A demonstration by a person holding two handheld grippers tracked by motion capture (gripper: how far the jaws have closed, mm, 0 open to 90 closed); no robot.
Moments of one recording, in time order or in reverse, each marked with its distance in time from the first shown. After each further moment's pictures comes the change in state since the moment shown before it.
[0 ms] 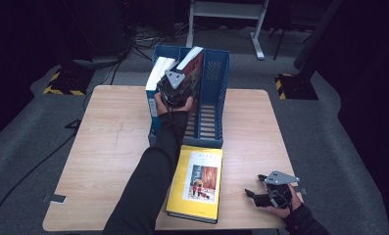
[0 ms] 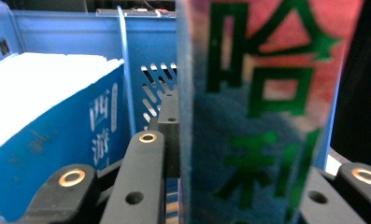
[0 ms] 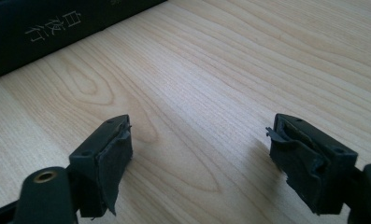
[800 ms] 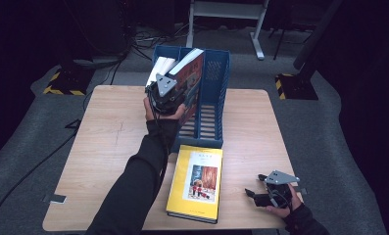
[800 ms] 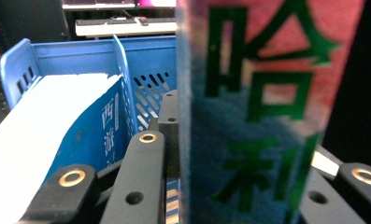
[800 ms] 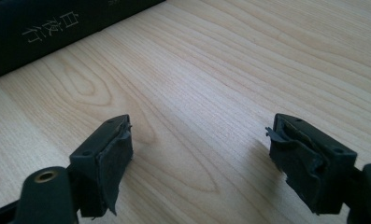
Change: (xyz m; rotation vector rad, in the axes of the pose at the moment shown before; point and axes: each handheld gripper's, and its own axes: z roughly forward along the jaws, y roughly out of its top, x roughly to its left) left arm 0.006 0.015 -0.051 -0.013 -0.081 0.054; right arm 0.000 0.000 0.000 0.000 -0.004 0.004
